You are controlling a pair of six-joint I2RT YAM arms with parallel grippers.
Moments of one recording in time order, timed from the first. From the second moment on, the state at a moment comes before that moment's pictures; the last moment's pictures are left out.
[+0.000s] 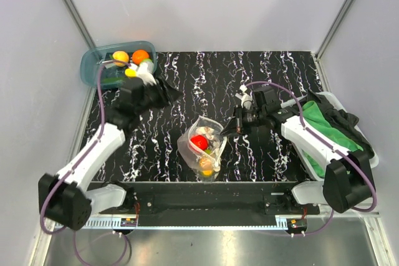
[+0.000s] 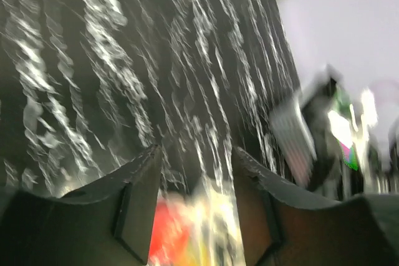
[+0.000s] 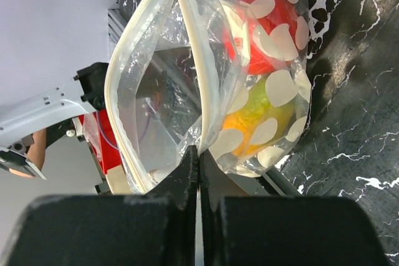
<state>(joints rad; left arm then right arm) -0.32 1.19 0.95 -0.09 0.25 -0.66 0.44 1.33 0.91 -0.39 -0.78 0.60</state>
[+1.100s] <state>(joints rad) -0.87 1.40 1.05 -0.53 0.09 -0.59 0.46 1.41 0.99 -0.28 -0.83 0.79</state>
